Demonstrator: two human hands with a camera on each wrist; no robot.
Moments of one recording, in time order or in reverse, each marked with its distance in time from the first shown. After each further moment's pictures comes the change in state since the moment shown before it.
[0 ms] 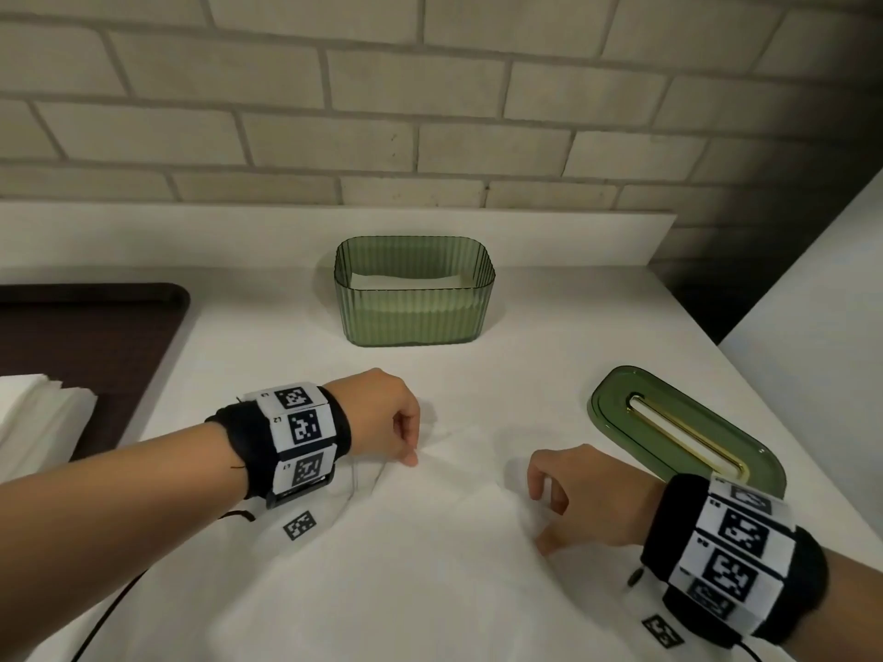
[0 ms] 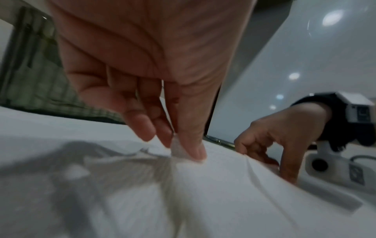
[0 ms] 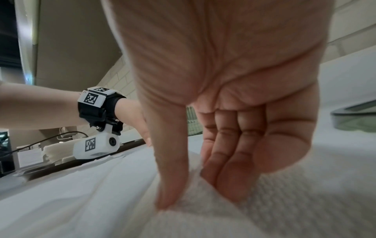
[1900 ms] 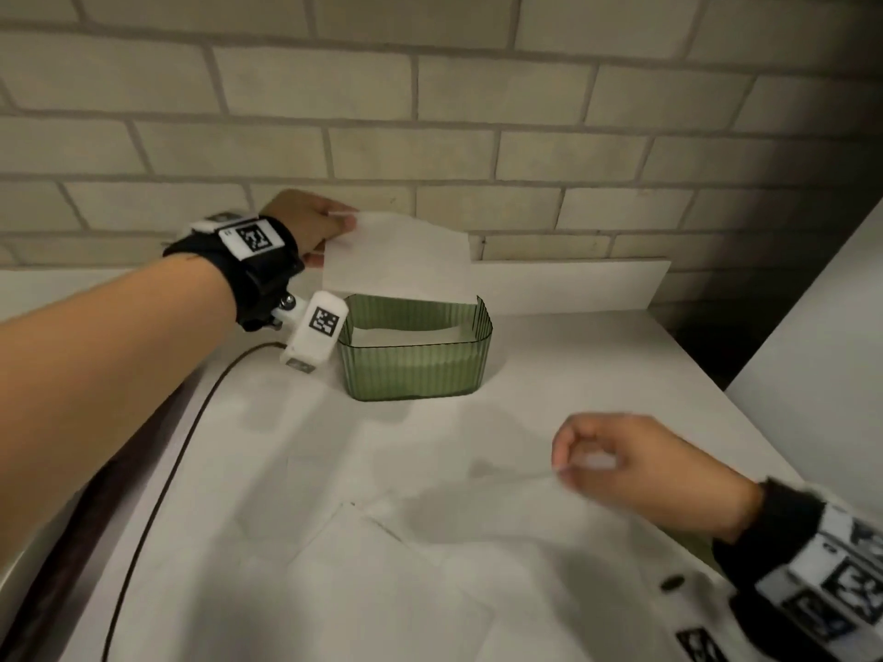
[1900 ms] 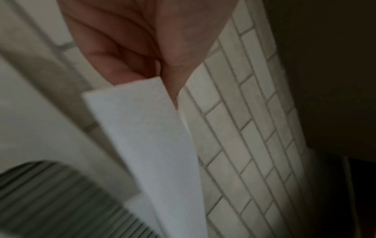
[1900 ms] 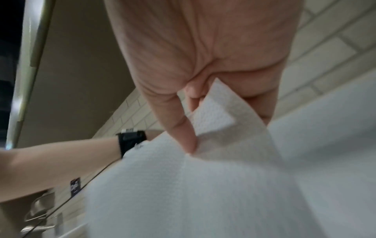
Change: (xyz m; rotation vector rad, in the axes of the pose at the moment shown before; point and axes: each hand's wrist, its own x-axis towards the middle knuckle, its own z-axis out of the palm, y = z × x) left_hand 0.048 -0.054 -0.181 -0.899 0.750 -0.231; right_hand -0.018 0.006 -0.069 0.281 0.368 -0.240
